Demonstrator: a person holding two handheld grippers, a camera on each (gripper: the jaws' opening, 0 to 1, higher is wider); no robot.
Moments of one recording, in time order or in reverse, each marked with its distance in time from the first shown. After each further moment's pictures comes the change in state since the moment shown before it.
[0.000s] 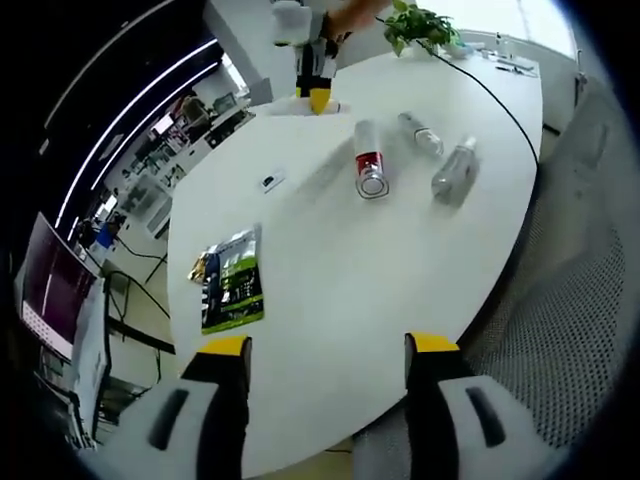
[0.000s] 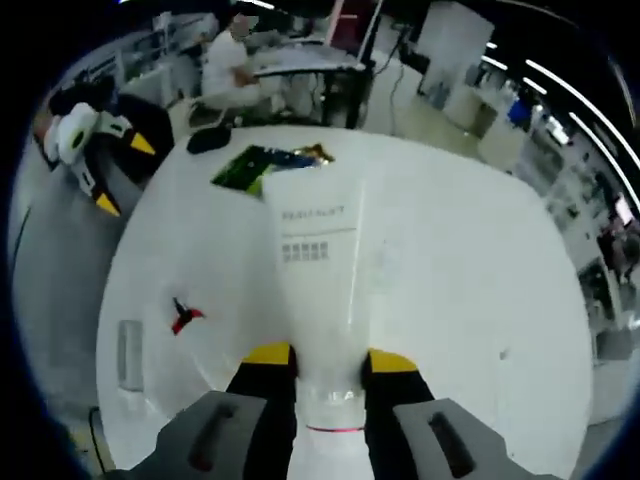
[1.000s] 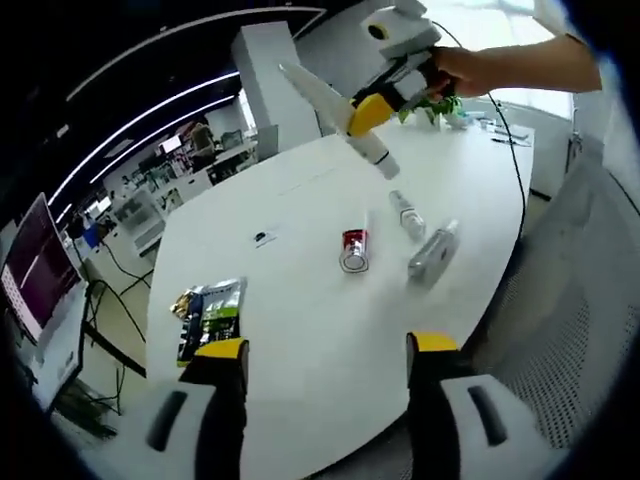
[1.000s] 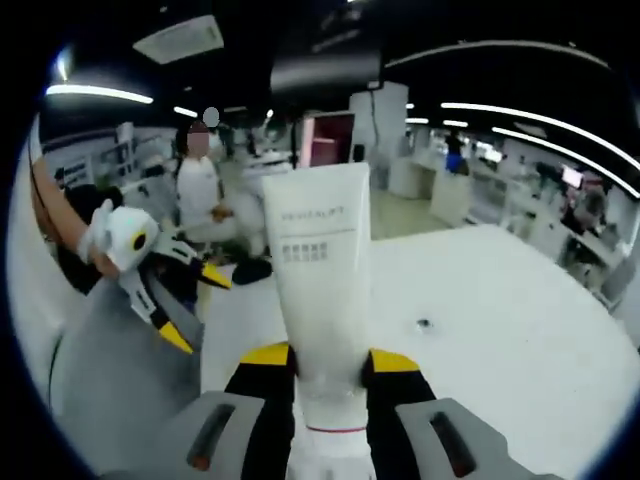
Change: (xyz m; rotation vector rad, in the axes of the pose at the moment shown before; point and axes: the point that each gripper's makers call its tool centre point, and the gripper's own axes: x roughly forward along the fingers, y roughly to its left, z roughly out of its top) left arm -0.023 -0.019 0.054 -0.158 -0.292 -0.097; right arm -0.078 0.143 0.044 0.264 -0.411 -0.071
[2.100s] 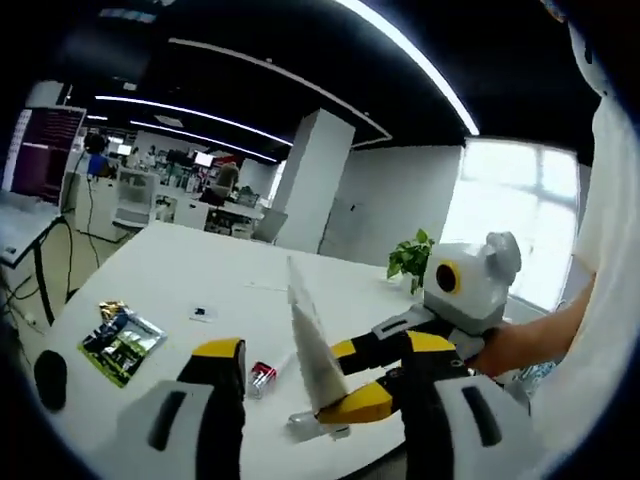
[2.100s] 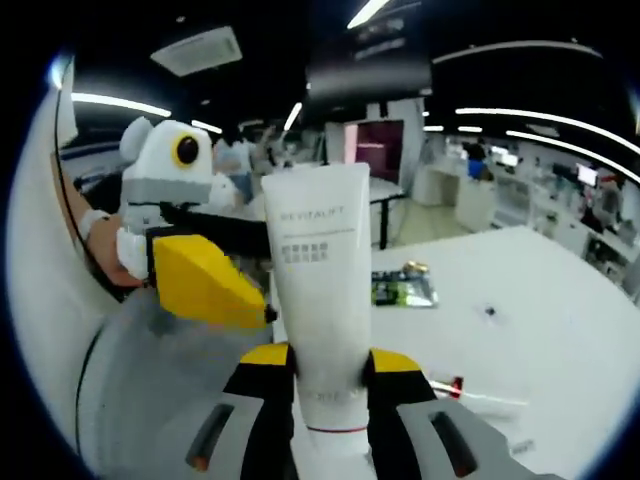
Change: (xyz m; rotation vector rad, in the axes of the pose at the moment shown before) left arm -0.034 -0.040 0.127 -0.596 -0.491 -0.136; right arm 0.003 0.115 -0.015 -0.033 -0.039 0.099
